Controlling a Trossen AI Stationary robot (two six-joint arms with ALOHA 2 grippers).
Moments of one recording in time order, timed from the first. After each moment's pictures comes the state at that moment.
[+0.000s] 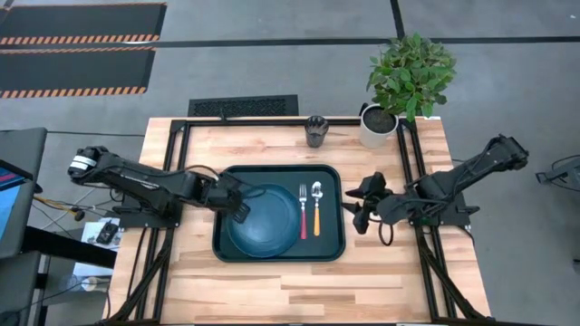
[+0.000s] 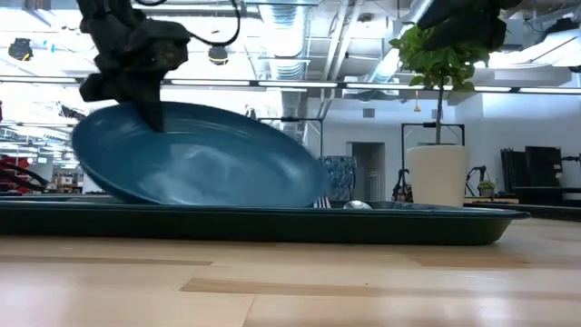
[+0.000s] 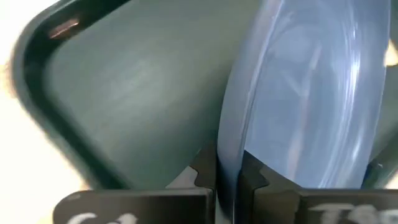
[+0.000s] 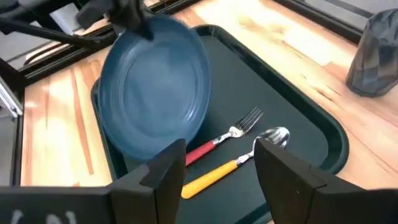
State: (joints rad) left arm -0.19 1.25 0.88 -0.80 -0.28 -1.07; right arm 0.44 1.07 0.90 -0.55 0.65 0.76
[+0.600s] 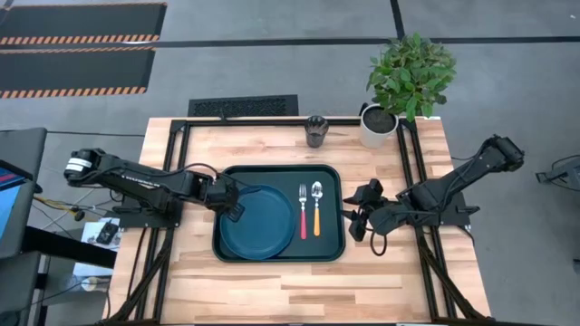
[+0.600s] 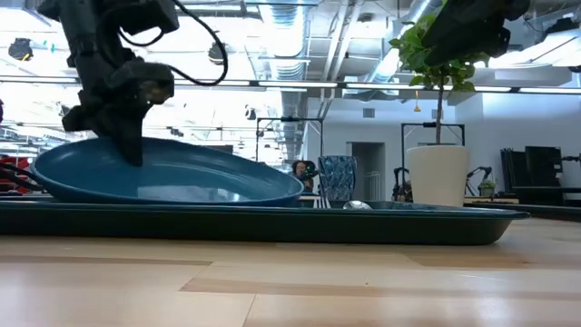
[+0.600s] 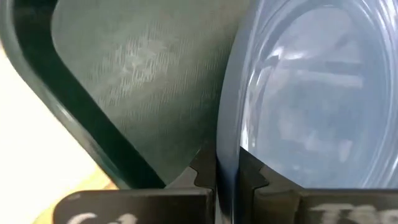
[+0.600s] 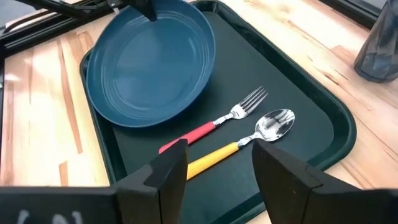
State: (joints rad) left arm -0.10 1.21 0.70 -0.72 -0.17 -1.03; right arm 0.48 1.15 0.90 -0.56 0.65 0.79
